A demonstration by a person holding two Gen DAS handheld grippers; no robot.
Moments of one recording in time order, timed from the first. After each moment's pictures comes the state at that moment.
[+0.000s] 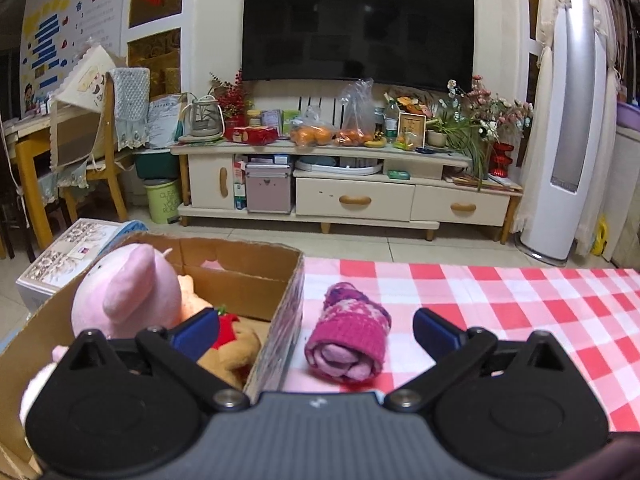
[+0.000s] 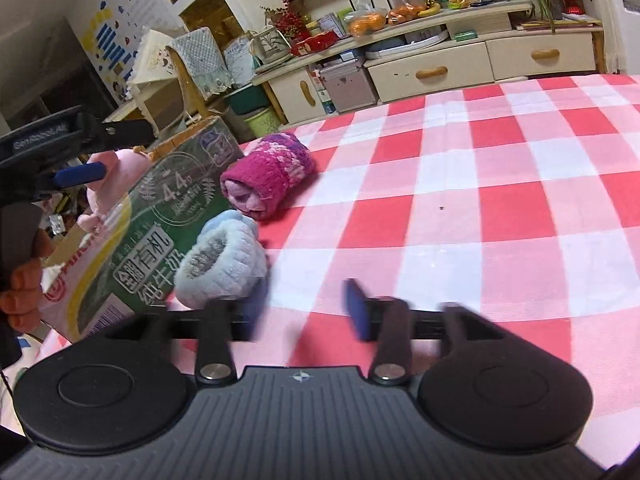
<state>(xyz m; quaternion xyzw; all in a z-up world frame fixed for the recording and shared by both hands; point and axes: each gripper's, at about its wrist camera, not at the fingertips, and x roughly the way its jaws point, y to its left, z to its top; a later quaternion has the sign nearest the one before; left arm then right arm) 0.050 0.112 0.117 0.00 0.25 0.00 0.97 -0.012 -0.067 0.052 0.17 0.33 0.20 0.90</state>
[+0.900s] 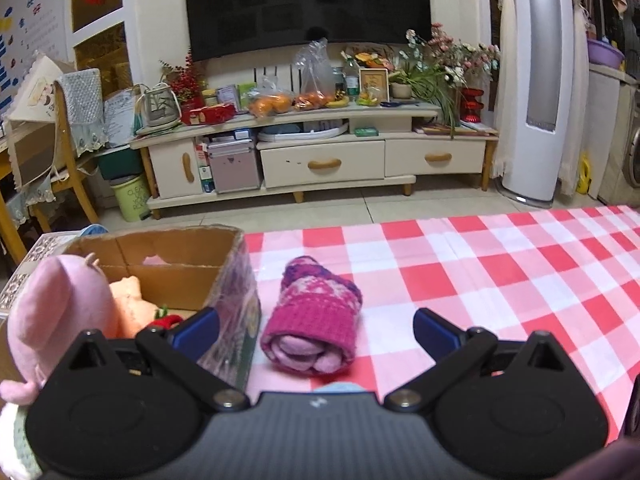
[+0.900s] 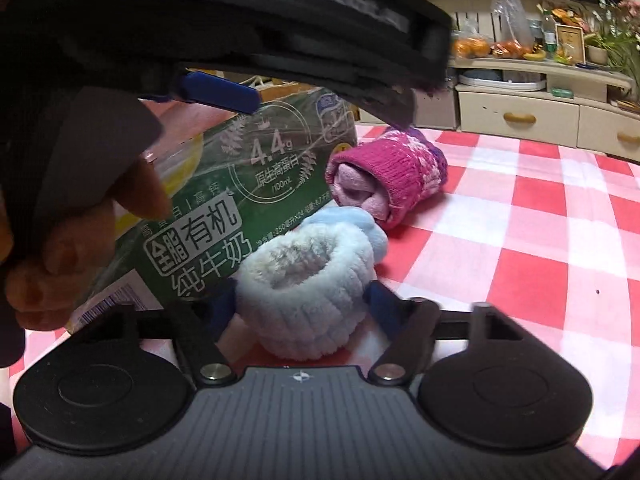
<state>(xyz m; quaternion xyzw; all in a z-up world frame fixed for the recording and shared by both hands) 0.083 0.075 0.095 0.07 0.30 -0.04 0.95 0.023 0.030 0.043 0.03 0.31 0.29 0.91</state>
